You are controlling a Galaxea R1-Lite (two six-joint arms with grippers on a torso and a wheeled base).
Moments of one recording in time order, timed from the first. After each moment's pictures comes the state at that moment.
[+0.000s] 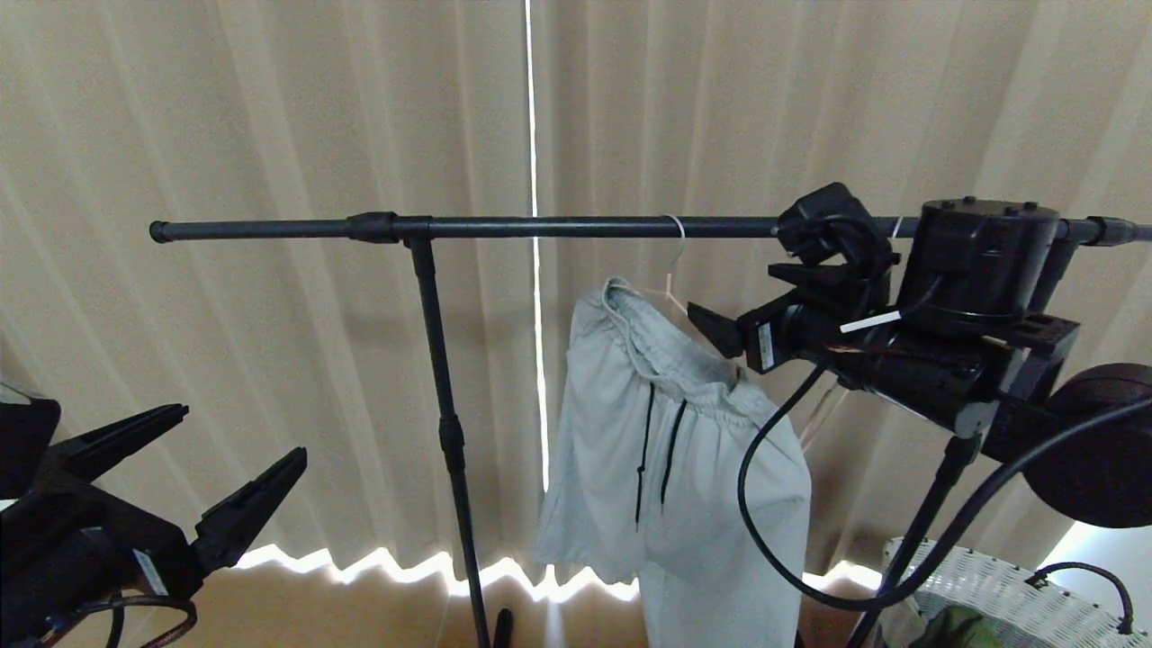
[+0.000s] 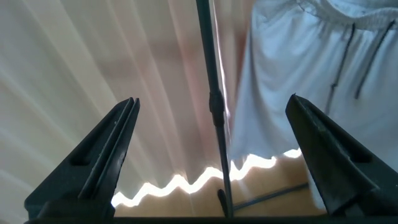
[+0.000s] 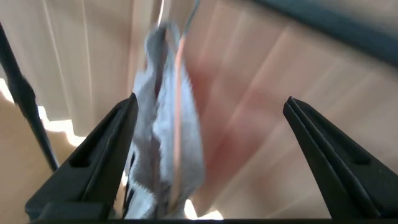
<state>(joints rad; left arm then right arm) -0.31 1.05 -0.21 -0.76 0.07 0.20 0.51 1.73 -0.94 -0.65 -0.14 -0.18</state>
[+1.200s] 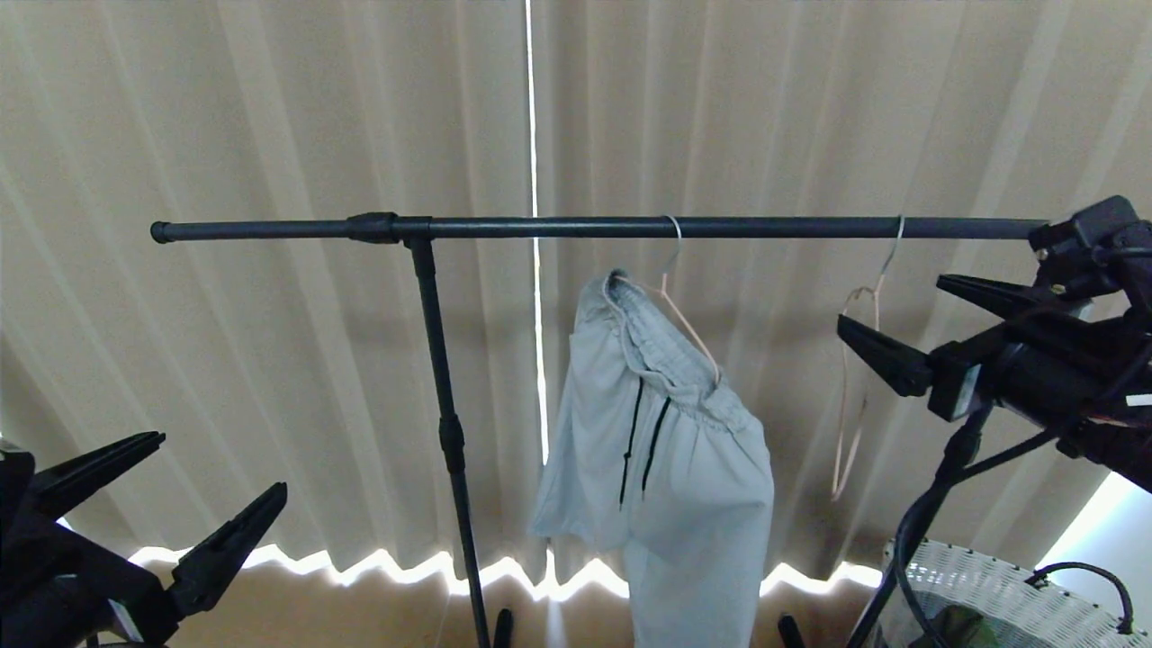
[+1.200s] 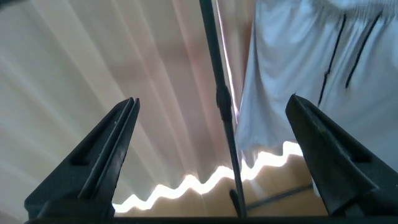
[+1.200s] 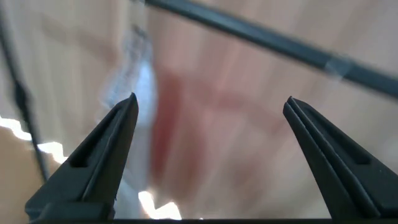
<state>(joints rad) -0.30 0.99 -0.15 -0.74 0.07 0.25 0.33 1.36 -0.56 -0.75 -0.06 -0.19</state>
